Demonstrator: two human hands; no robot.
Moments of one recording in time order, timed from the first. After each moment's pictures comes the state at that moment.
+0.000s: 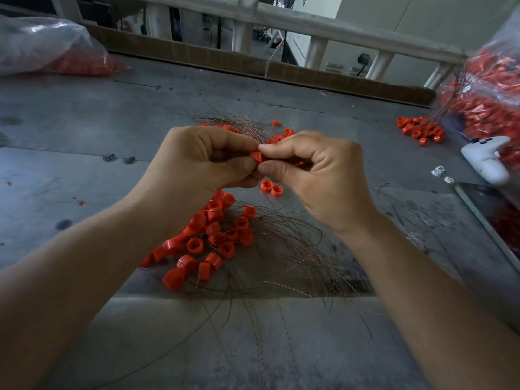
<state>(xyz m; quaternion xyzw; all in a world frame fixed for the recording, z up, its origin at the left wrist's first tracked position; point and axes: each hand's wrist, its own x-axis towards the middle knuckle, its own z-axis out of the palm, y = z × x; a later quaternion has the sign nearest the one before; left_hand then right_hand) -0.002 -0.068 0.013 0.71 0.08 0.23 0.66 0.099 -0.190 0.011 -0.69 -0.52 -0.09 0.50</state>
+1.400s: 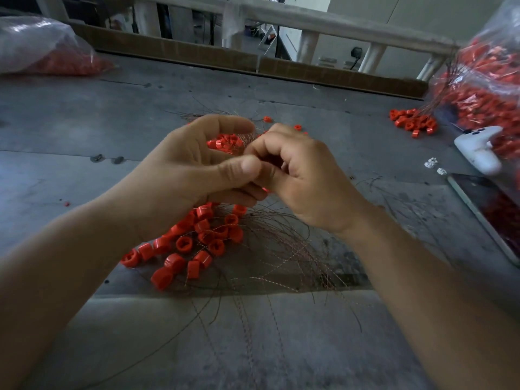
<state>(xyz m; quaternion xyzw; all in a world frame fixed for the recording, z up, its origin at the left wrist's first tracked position) -0.008 -0.067 0.017 0.67 0.02 0.11 0.73 0.094 -0.192 0.020 -0.72 -0.56 0.03 0.40</state>
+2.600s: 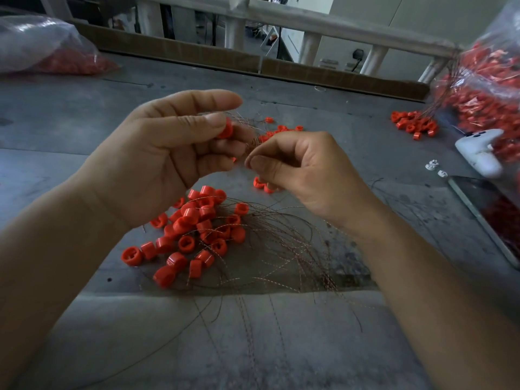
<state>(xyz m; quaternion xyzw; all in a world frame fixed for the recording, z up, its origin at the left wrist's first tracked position) -0.007 -0.046 0.025 0.58 -0.01 0.16 0.80 0.093 -0.194 0.026 -0.71 -0.49 0.15 0.49</state>
